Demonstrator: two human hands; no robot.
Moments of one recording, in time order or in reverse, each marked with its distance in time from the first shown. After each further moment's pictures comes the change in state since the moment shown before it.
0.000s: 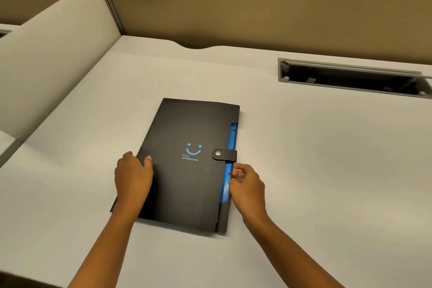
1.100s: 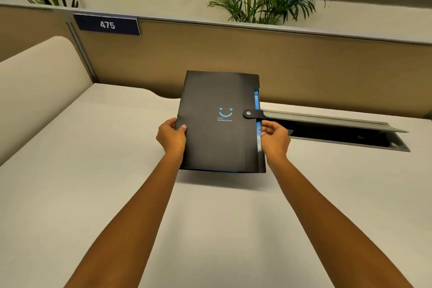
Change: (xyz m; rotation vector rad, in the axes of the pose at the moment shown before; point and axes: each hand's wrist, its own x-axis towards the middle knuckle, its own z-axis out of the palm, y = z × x) left_hand 0.117 0.235 0.077 -0.761 -0.033 0.094; right_hand 0.247 -0.108 -0.100 0.150 0.445 -0.220
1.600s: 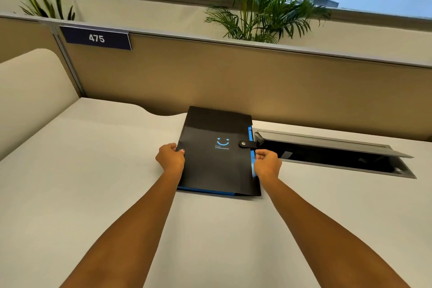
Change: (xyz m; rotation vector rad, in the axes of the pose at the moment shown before) left_hand 0.058 -0.035 0.054 0.146 -0.010 -0.092; right_hand 0.054 0.039 0.033 -0.162 -0.030 0.070
